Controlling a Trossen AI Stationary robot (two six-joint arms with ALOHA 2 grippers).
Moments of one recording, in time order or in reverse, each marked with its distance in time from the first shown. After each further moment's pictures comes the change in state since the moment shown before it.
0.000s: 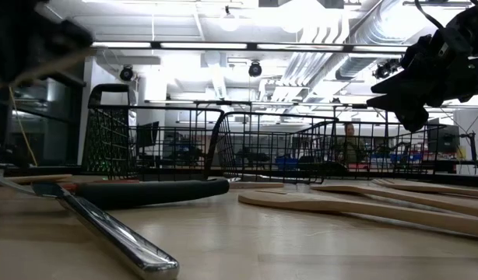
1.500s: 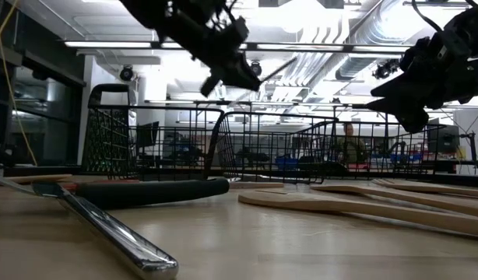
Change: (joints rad) left arm 0.890 0.428 0.257 0.910 0.145 1.396; right arm 0.000 0.028 0.000 0.001 0.003 0.000
